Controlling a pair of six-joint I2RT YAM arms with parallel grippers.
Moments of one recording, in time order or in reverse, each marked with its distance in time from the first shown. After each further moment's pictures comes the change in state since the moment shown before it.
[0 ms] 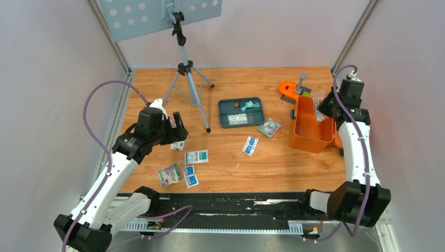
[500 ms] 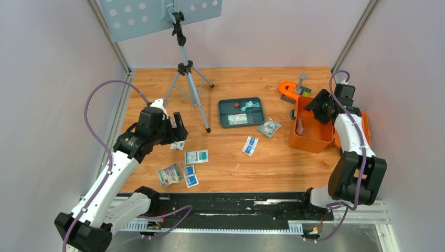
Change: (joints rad) left arm 0.000 0.014 0.000 0.000 -0.007 0.004; right arm -0.093 0.199 -0.113 0.138 -0.182 0.126
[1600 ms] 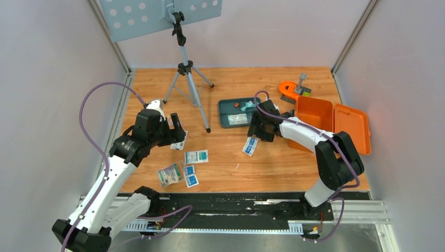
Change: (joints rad) left arm 0.000 -0.048 0.000 -0.024 -0.023 -0.002; right arm 0.735 0.169 -0.093 0.032 0.235 0.212
